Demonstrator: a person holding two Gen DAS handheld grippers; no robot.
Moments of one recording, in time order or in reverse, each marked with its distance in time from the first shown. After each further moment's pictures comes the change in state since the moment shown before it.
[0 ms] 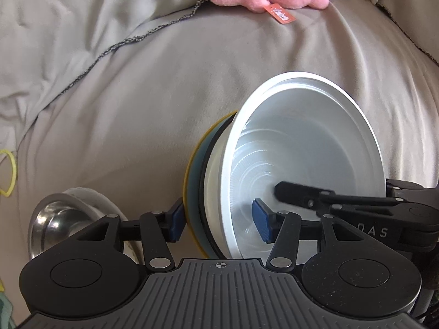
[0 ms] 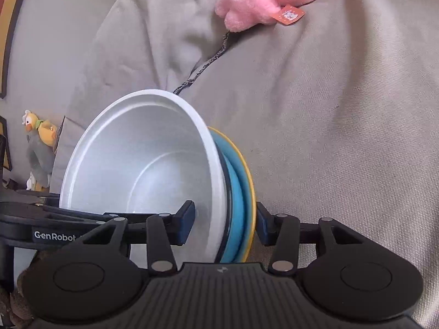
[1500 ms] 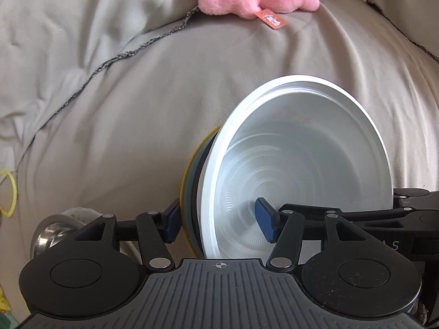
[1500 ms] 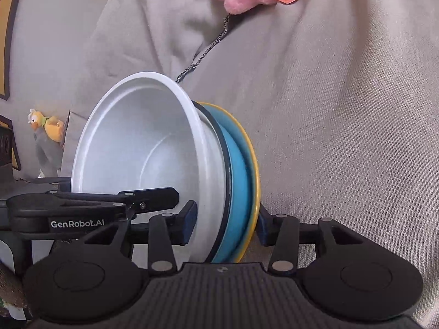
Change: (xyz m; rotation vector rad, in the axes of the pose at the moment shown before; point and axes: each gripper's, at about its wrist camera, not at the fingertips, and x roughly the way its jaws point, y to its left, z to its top) left arm 0.004 0.003 0.003 0.055 -0.051 -0.006; right arm 0.008 0.001 -0.004 0.044 0.051 0.021
